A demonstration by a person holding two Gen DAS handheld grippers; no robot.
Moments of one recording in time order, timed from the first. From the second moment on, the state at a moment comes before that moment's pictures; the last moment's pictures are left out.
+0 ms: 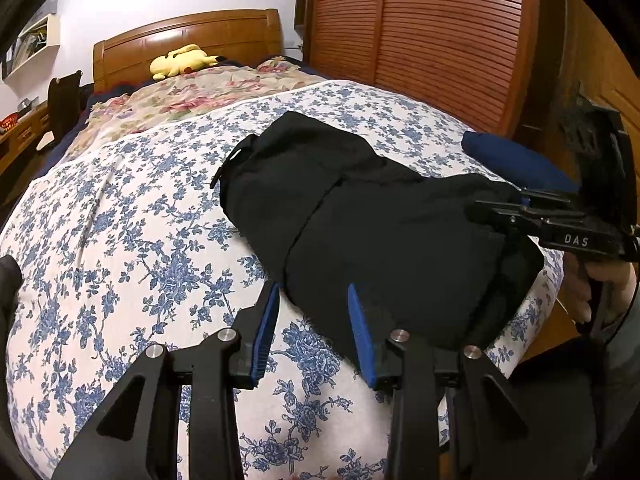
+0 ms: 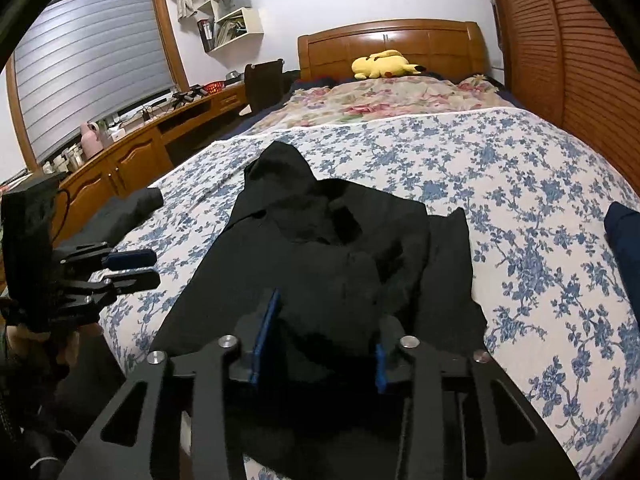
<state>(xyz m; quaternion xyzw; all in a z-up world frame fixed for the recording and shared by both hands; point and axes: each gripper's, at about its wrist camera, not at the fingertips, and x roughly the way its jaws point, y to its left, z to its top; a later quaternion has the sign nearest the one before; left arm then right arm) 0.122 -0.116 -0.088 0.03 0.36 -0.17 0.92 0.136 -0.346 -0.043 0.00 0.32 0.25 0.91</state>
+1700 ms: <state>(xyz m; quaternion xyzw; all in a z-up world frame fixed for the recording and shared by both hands) 0.110 -0.121 -0.072 0.03 0.33 -0.18 0.93 0.054 -0.349 0.002 -0.02 0.23 0.16 0.96</state>
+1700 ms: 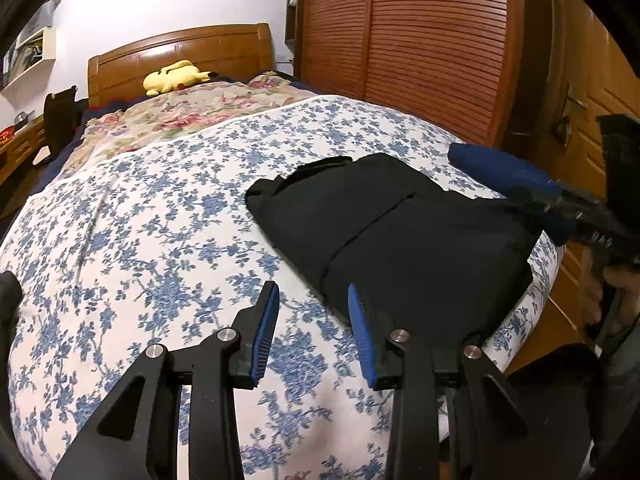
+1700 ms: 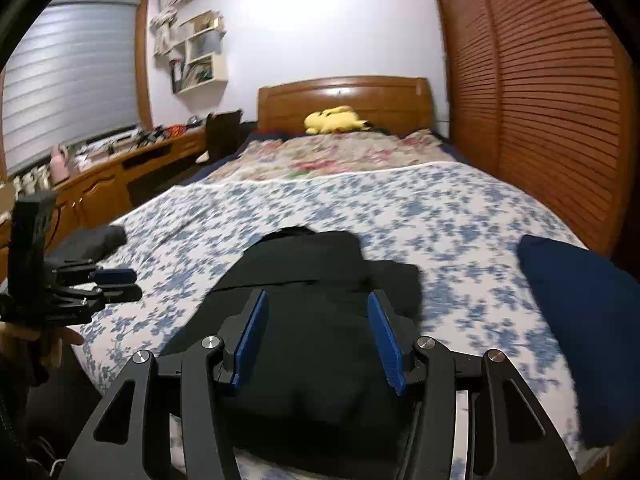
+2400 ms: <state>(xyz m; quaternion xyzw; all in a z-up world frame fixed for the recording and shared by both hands) 0.116 -0.090 -0.083 0.02 0.33 -0.18 0.93 0.095 -0.307 -0.041 -0.05 0.32 0.16 0.93</state>
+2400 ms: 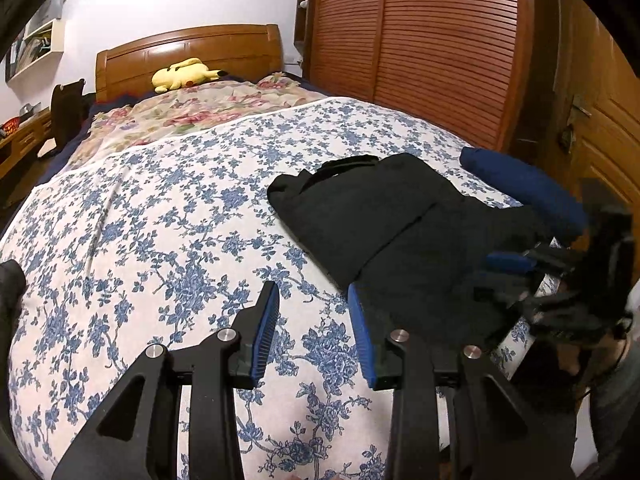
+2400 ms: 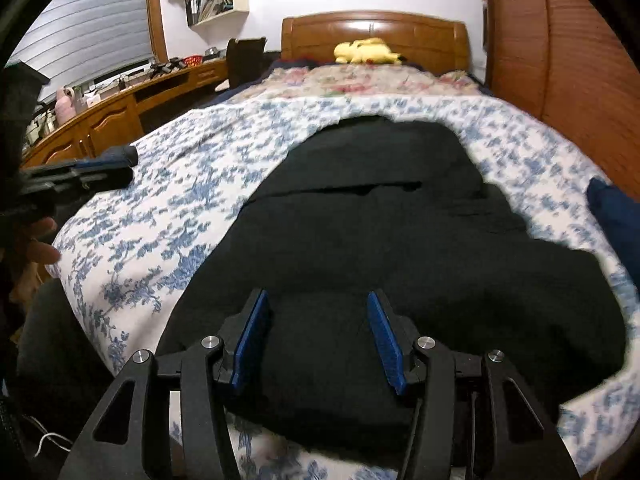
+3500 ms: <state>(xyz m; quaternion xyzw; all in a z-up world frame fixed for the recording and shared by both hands) 0.279 -0.167 -0.135 0.08 0.38 -0.18 0.90 0.063 -0.384 -0.043 -0.04 0.35 0.05 0.94</state>
